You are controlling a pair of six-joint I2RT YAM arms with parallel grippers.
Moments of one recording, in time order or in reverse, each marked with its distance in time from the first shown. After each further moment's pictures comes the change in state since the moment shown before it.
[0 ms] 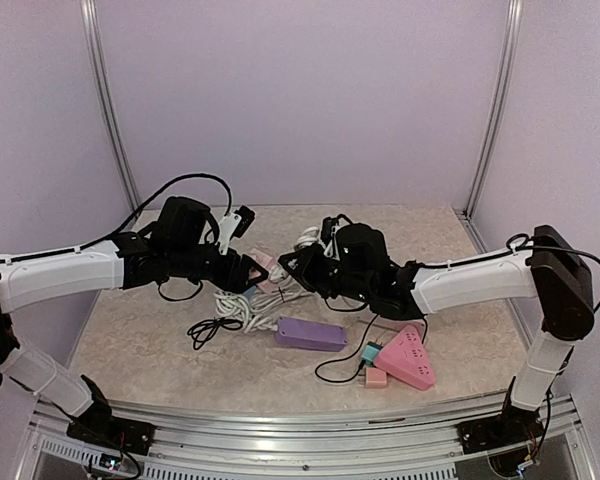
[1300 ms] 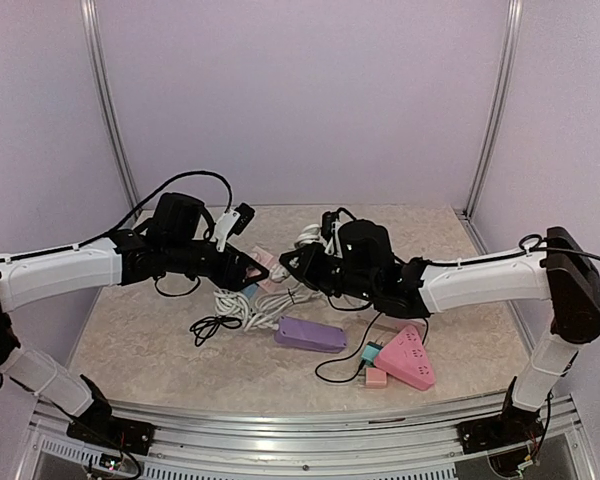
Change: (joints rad) left arm 0.048 -0.001 0.004 0.016 0.121 0.063; right arm 0.003 -0.052 0.001 -0.068 0.011 -0.097
